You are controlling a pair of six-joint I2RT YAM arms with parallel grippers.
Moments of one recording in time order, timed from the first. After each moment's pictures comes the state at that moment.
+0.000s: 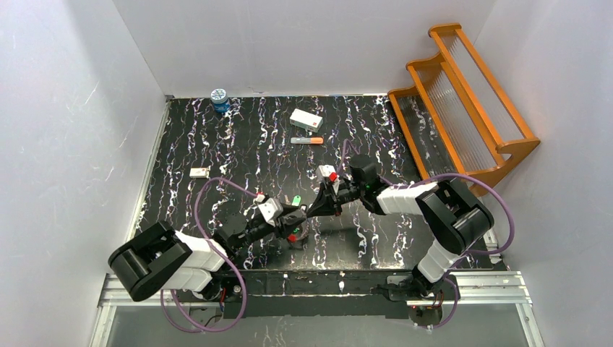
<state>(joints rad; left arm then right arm) -0.79 1.30 0.05 1.26 0.29 -0.02 0.65 1.66 0.66 0.65 -1.22 -0.18</state>
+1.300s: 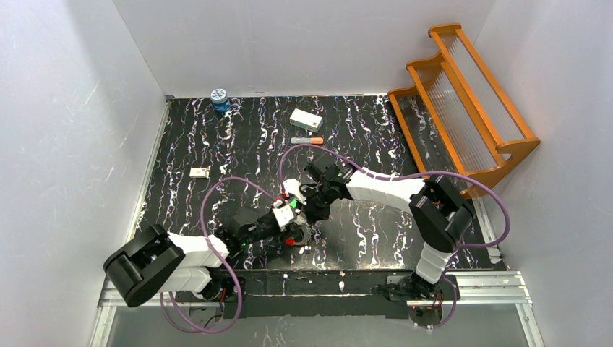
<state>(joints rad) -0.79 1.23 0.11 0.85 0.32 0.23 0.90 1.75 1.15 -0.53 -0.52 -0.56</state>
